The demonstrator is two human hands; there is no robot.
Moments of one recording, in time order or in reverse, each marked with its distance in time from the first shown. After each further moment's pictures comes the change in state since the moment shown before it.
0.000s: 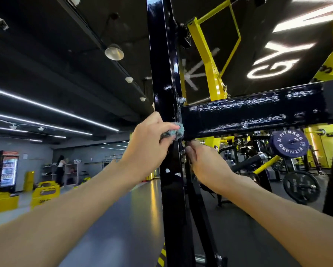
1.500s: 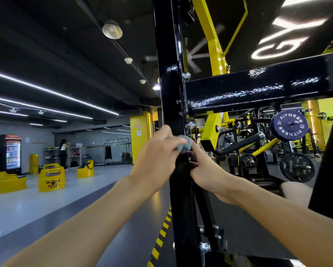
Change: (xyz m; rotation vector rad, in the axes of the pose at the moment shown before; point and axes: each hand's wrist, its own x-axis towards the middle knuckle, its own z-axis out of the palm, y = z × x) left_hand -0.083 0.010 0.024 -0.043 -0.022 -0.009; right_hand -0.069 -0.014 0.027 0.615 -0.375 0.271
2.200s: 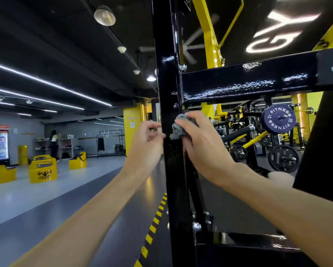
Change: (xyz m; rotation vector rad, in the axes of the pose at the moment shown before) left_hand -0.009 0.023 -0.025 -0.697 -0.027 -0.791; right_hand -0.015 -0.024 -0.006 -0.756 0.514 -0.696
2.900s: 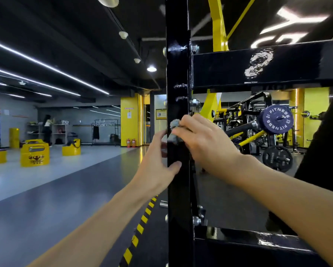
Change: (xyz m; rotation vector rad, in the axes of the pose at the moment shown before) left_hand -0.022 -0.062 0.007 0.224 -0.165 0.080; right_hand -0.007 0.020 0.019 -0.302 -0.138 -0.455
